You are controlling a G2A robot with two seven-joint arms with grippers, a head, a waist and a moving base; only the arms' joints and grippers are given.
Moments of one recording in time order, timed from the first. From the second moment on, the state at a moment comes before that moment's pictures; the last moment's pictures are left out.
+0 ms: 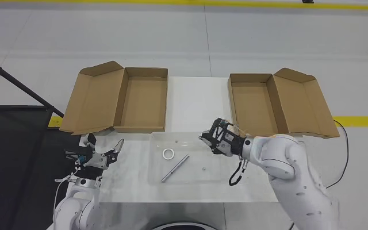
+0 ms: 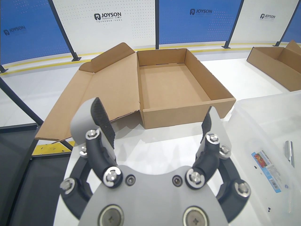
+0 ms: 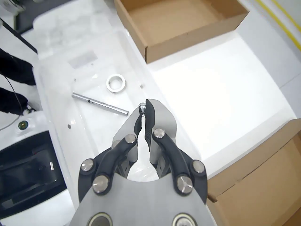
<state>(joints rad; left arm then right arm) 1.82 -1.17 -1.61 -1.87 1.23 -0.02 0.27 -1.12 -1.13 1.27 -1.85 -0.86 -0.72 0.78</state>
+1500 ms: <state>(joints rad) 1.82 -1.17 -1.61 -1.87 1.23 -0.02 0.27 -1.07 -1.12 1.43 -1.70 -0.87 -0.35 0.45</state>
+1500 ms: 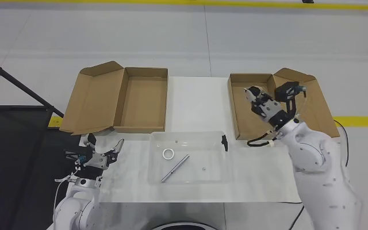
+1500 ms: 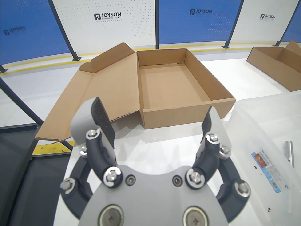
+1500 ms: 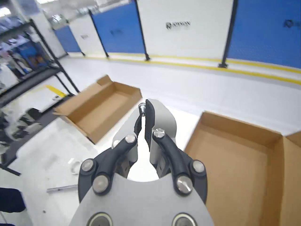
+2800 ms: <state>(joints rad) 1.82 -1.17 -1.61 -1.87 1.23 -0.02 0.27 -0.54 -1.22 1.04 -0.94 -1.13 -0.17 0.98</state>
